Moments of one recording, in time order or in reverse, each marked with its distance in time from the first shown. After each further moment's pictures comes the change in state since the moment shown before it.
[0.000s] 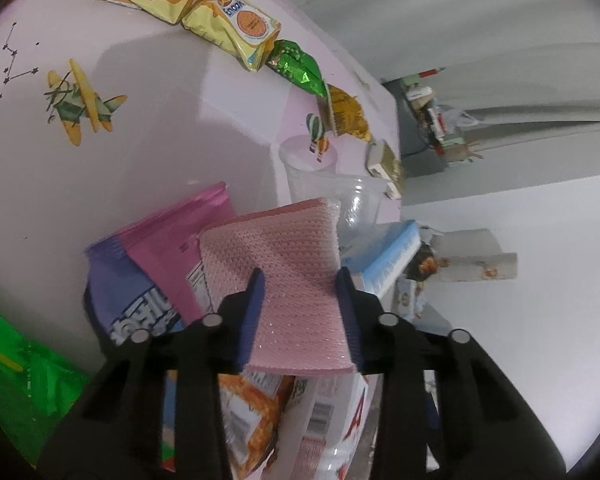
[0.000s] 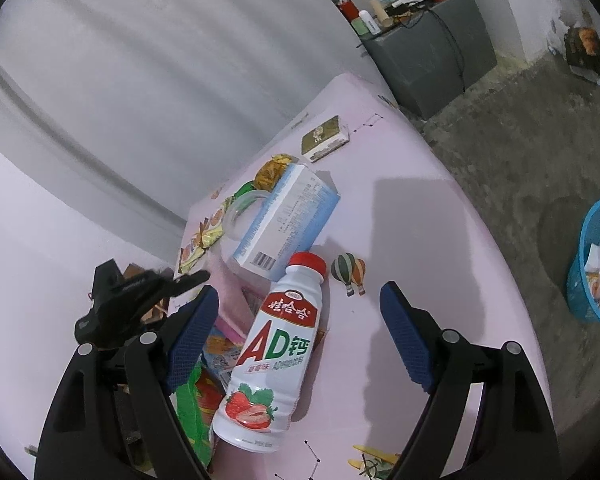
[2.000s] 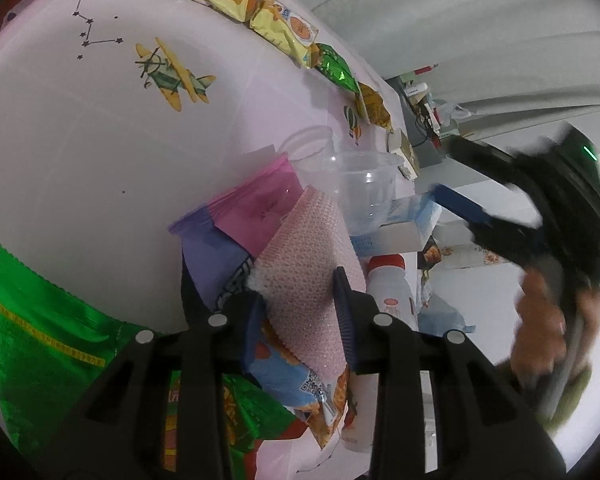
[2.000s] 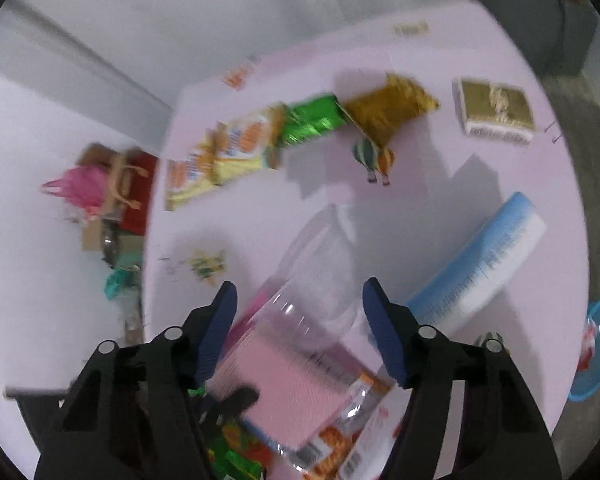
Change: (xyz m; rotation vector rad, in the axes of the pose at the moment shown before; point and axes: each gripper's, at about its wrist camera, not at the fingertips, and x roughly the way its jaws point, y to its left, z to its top) left arm -0.033 0.054 -0.034 0.049 -0.022 0.004; right arm 0.223 0.151 0.065 -0.208 0.536 -0.196
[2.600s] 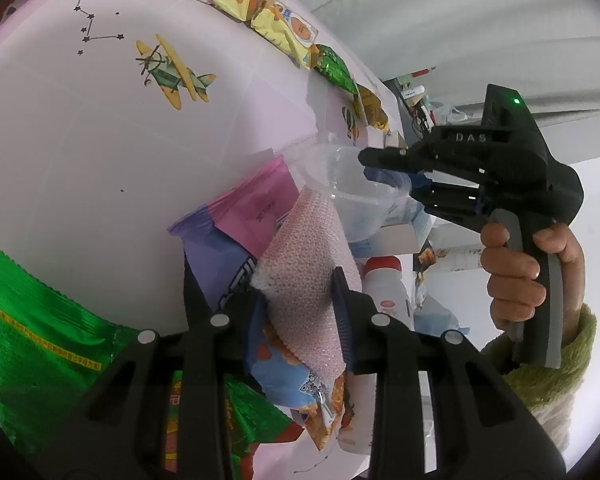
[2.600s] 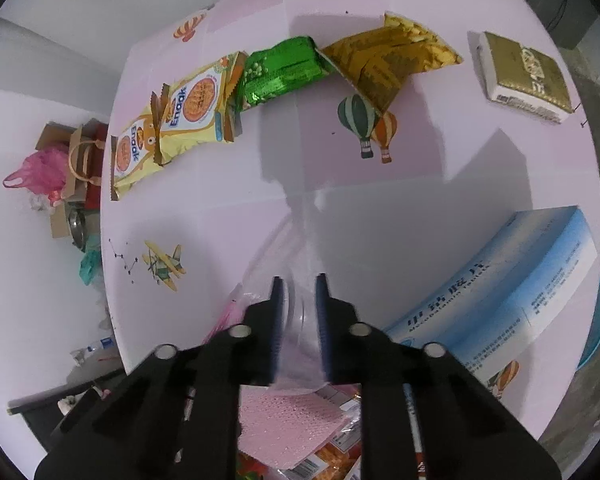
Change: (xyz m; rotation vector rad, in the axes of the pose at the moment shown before) left arm -0.001 0.004 0.000 -0.009 -0.004 -0.024; right arm 0.053 0.001 0.020 0.031 0.155 -0.091
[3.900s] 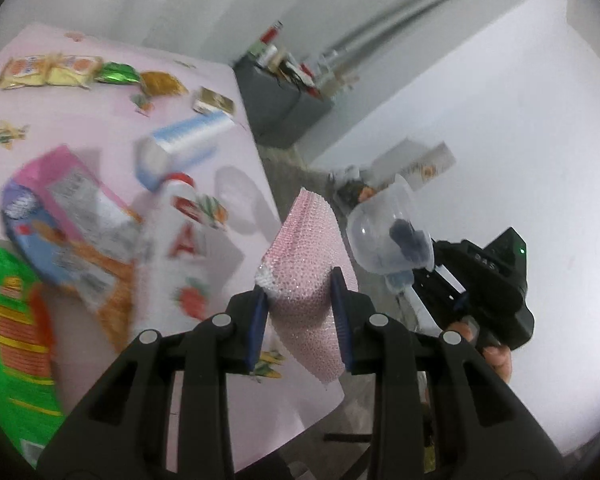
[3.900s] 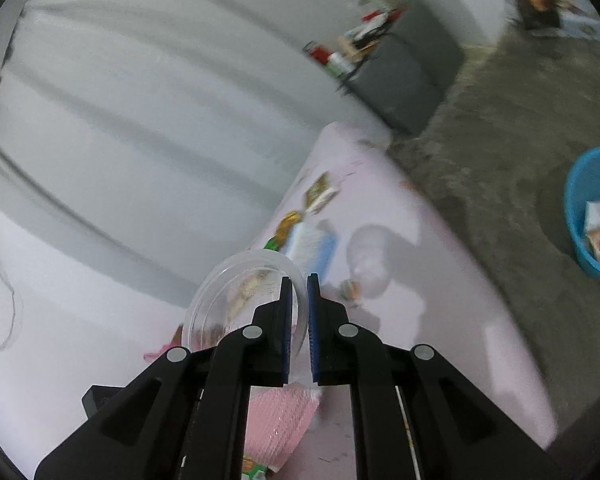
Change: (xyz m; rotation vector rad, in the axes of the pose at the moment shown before) left arm -0.019 -0.174 -0.156 0.481 0.011 -0.133; right arm -0.165 -0.251 -0.304 0.411 -0.829 0.506
